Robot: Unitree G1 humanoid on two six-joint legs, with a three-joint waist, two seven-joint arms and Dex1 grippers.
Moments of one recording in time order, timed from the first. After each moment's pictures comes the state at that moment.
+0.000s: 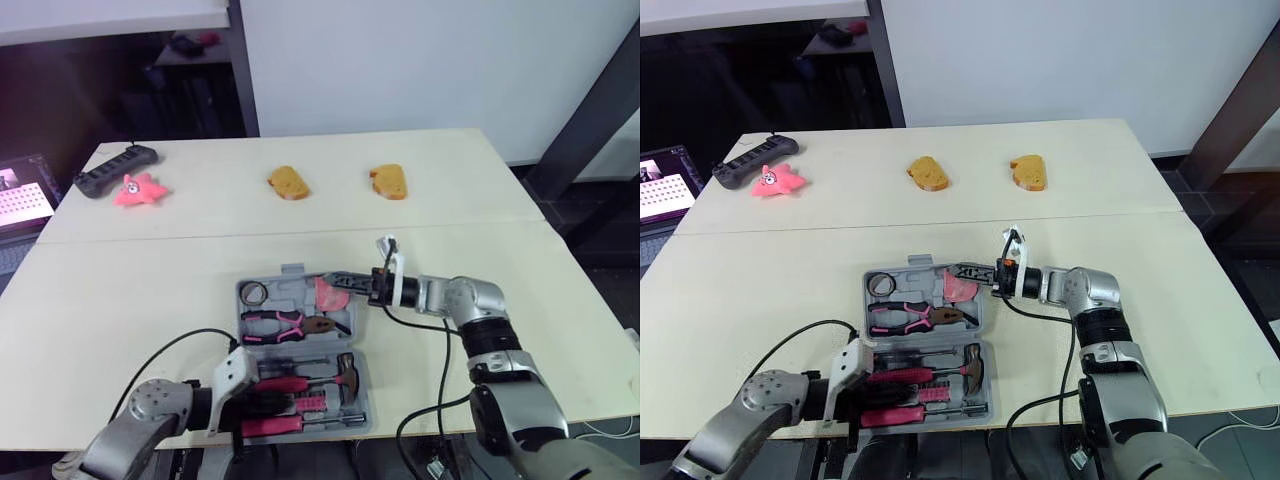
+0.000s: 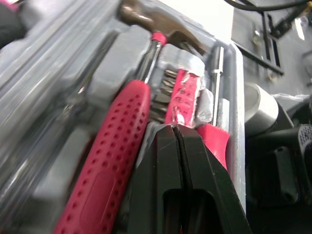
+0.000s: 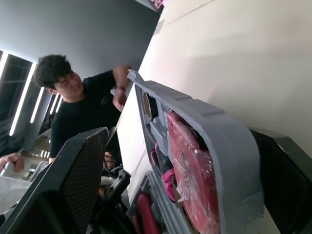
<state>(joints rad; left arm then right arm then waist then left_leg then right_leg) 0.20 0.65 -0.16 -0.29 -0.35 0.34 -1.00 -0.68 -0.31 -0.07 0.50 0.59 1.04 1.07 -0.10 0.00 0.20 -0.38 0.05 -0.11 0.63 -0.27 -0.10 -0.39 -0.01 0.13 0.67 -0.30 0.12</state>
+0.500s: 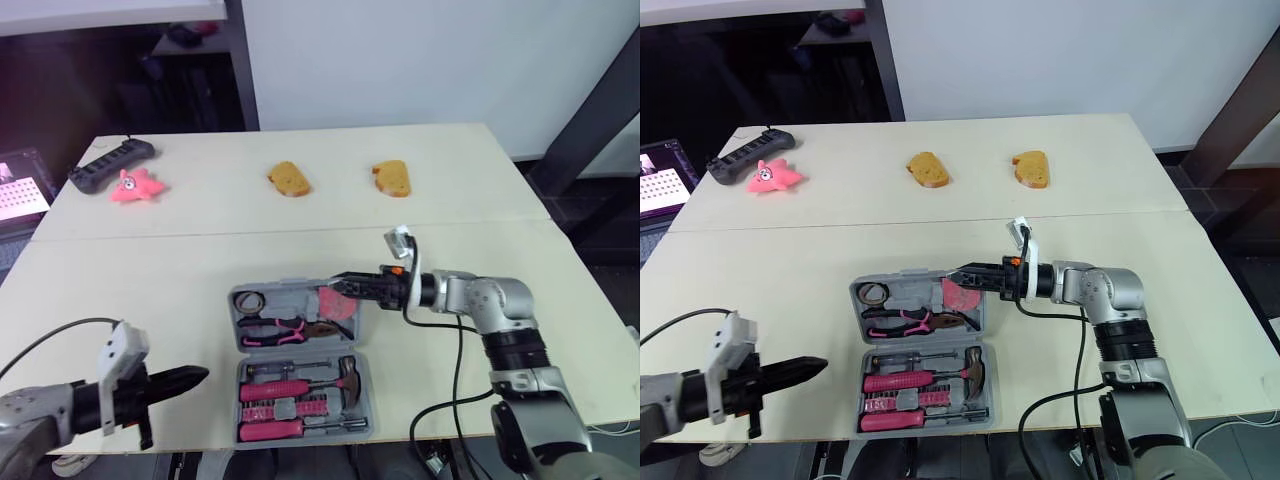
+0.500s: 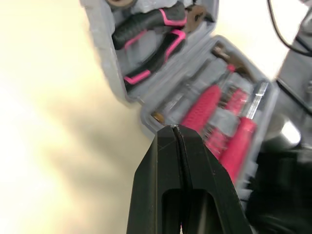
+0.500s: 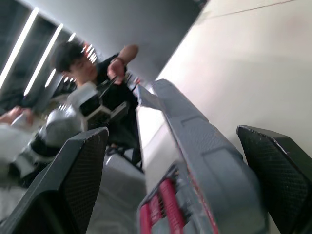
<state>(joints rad) 0.47 0.83 0.42 -0.43 -0.69 0.53 -1.11 -0.56 -0.41 -0.02 0.10 0.72 1.13 1.14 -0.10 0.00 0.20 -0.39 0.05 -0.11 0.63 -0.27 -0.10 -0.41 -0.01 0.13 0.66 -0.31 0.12</state>
